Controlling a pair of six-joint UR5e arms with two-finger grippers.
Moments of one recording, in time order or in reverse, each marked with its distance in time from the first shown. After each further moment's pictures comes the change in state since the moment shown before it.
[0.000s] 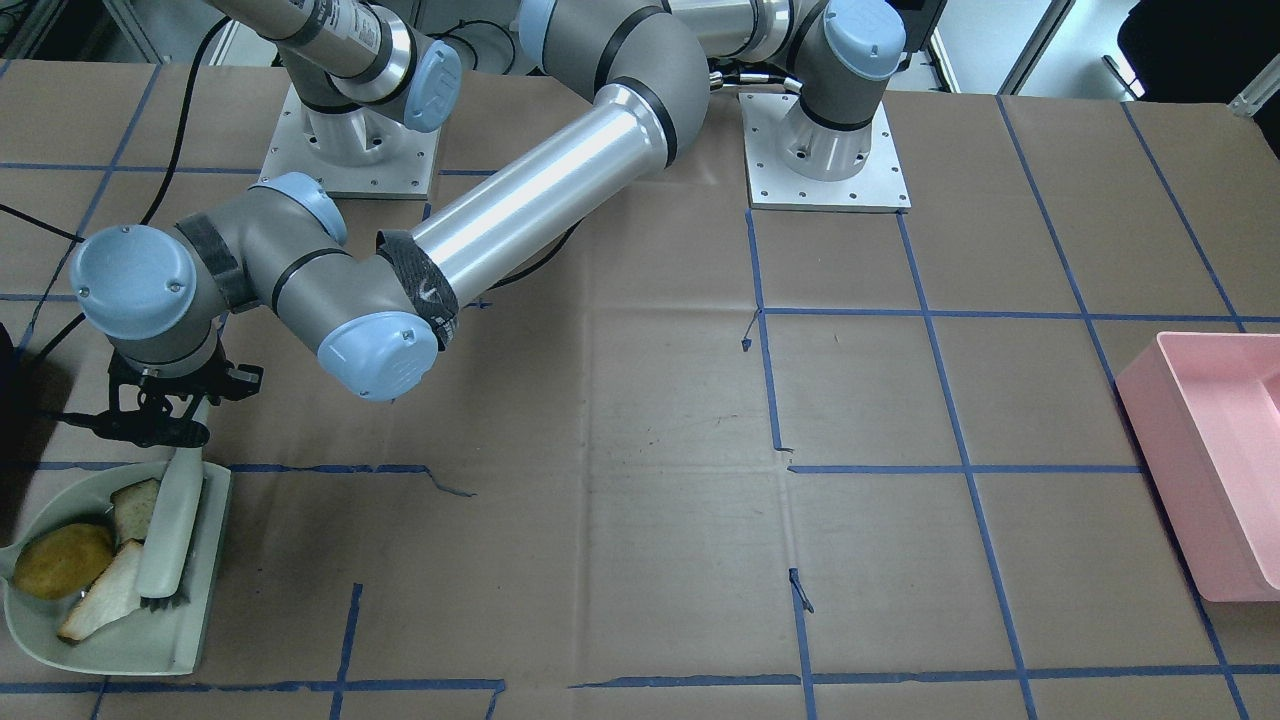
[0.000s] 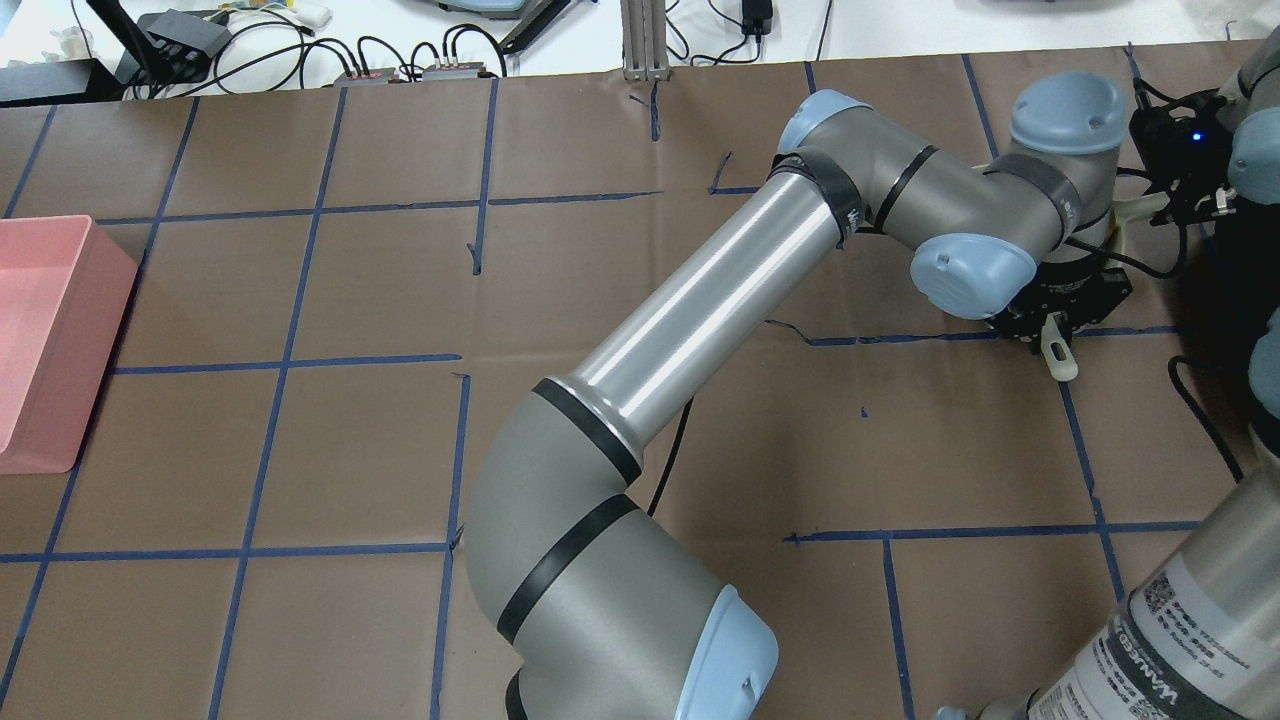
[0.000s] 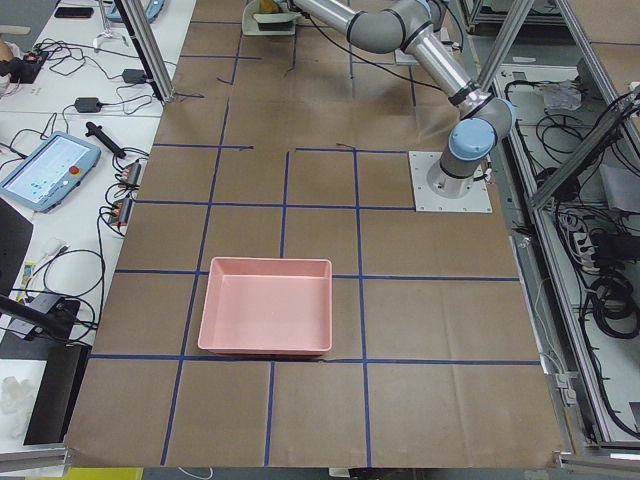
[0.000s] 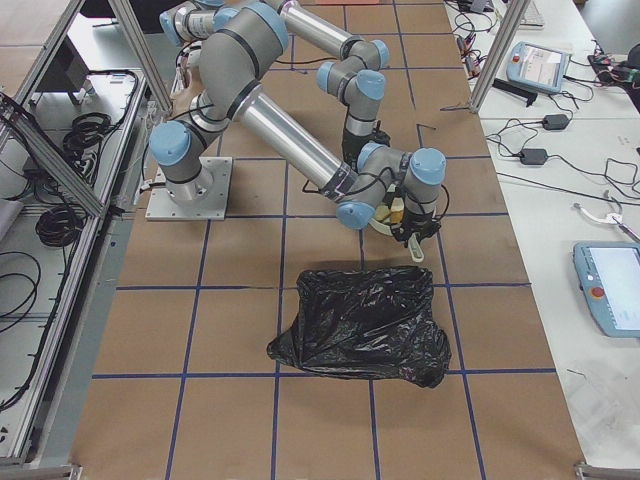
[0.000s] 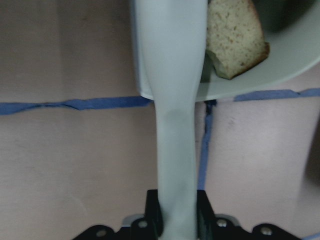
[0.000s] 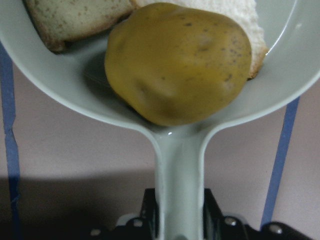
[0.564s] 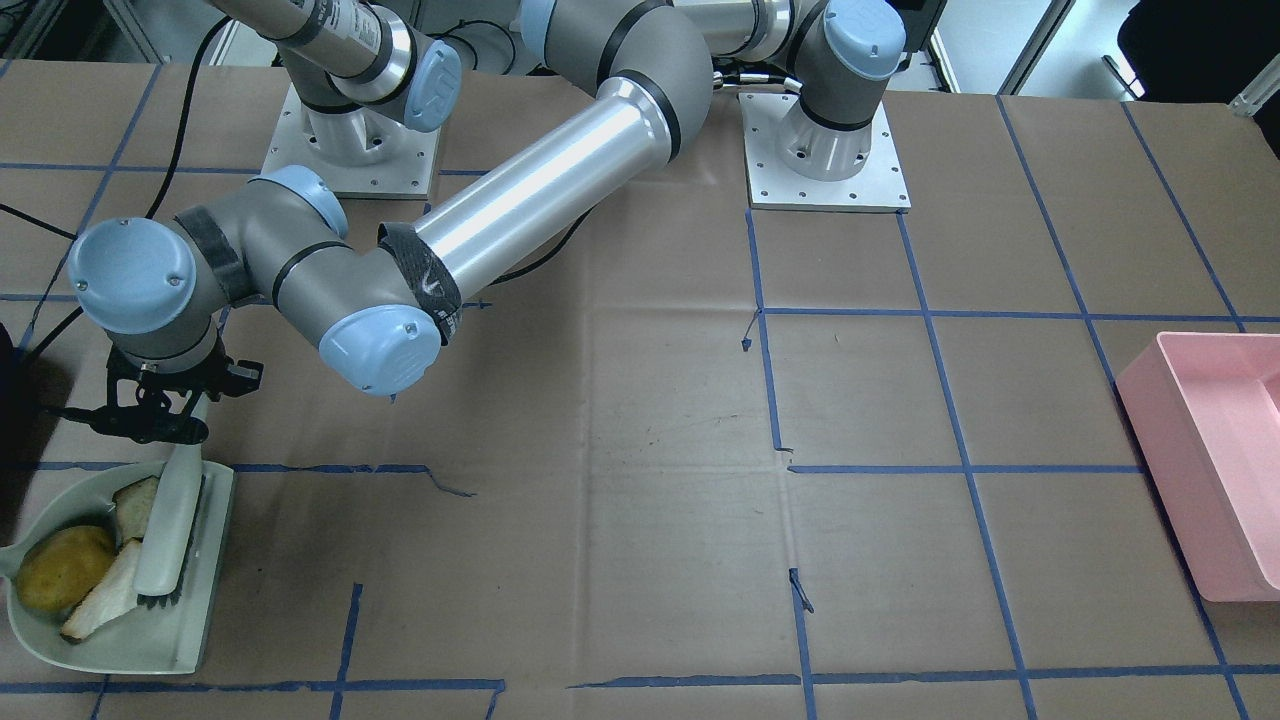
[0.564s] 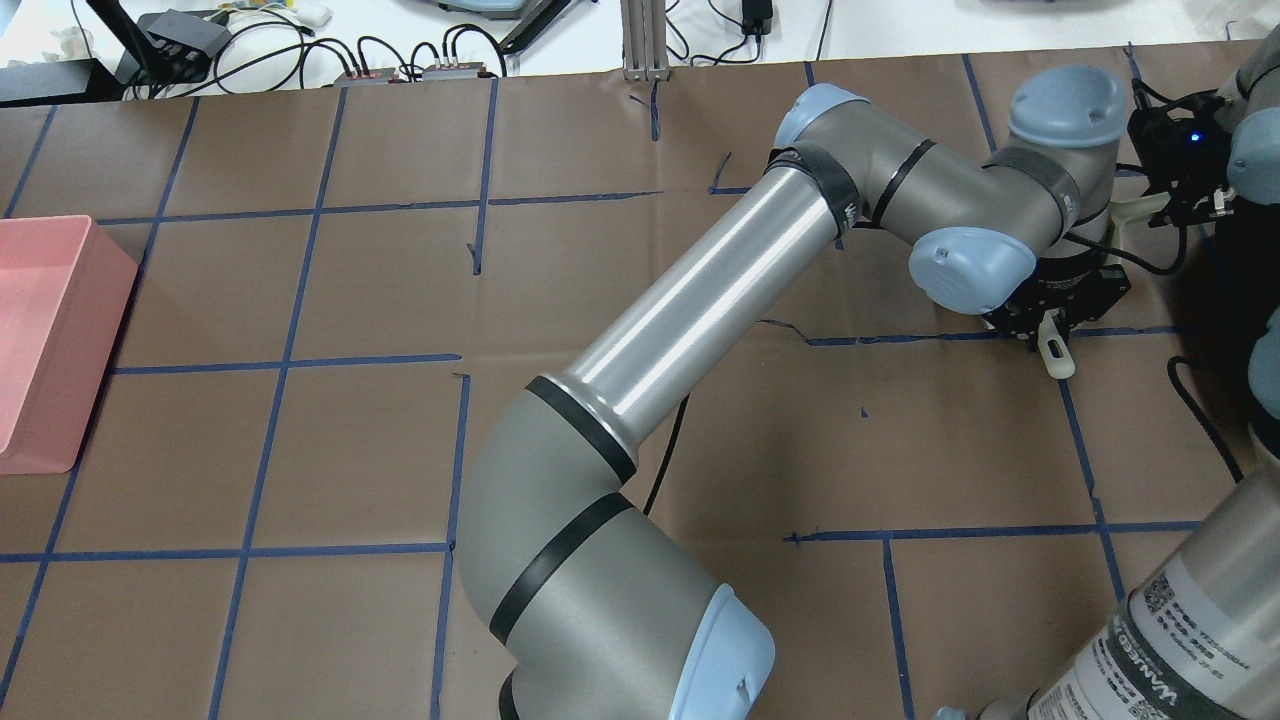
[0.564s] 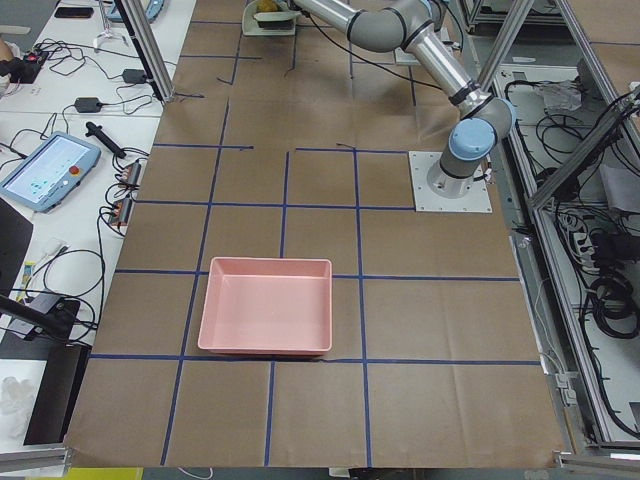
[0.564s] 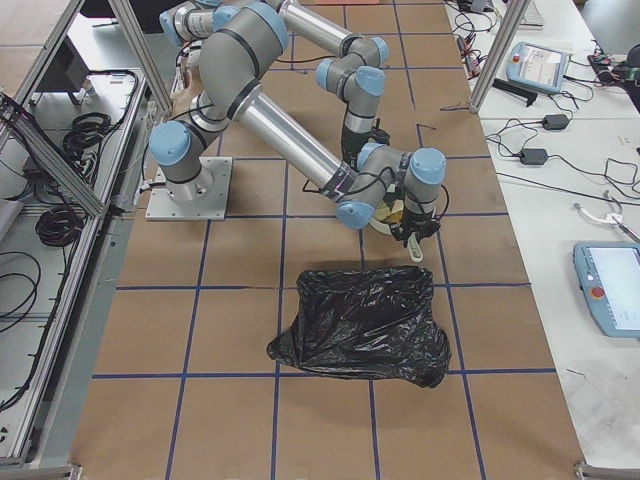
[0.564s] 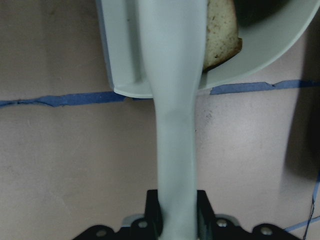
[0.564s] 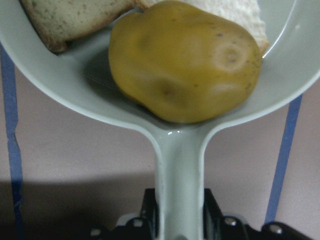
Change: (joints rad) left arm 0.008 0.036 -0.033 -0.047 0.038 0.025; right arm 0.001 -0.002 0.001 0.008 0.000 0.011
